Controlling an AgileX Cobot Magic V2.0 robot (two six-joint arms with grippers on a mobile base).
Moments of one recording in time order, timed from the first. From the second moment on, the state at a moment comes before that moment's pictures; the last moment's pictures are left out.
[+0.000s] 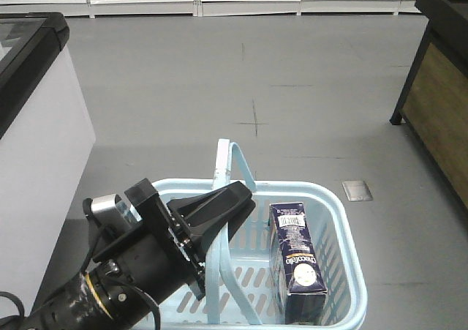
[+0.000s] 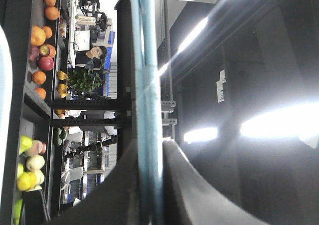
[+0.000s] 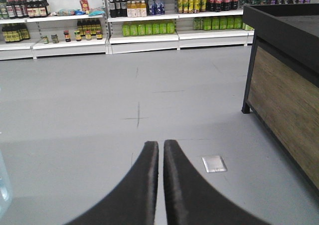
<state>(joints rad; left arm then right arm) -0.92 1.42 -0.44 -0.04 -1.09 -1.69 -0.04 -0.01 0.03 -0.07 0.23 0.11</state>
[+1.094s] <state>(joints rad) -0.92 1.42 -0.44 -0.04 -1.09 -1.69 -0.04 -0.01 0.03 -0.07 0.23 0.11</state>
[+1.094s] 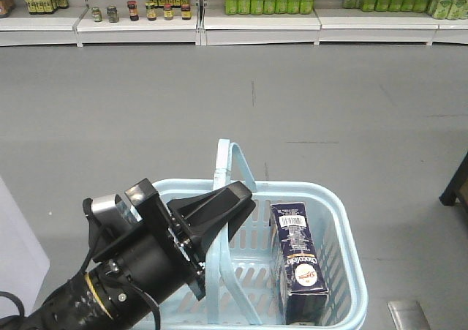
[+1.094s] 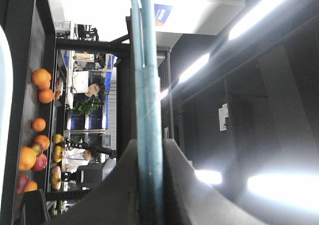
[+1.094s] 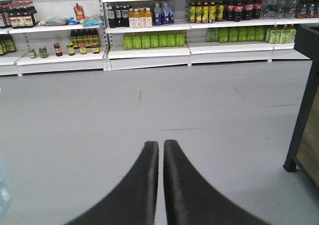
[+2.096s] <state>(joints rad) -0.92 1.42 -0.44 -0.04 -1.09 -1.69 -0.04 -0.01 0.03 -0.07 0.23 0.11</state>
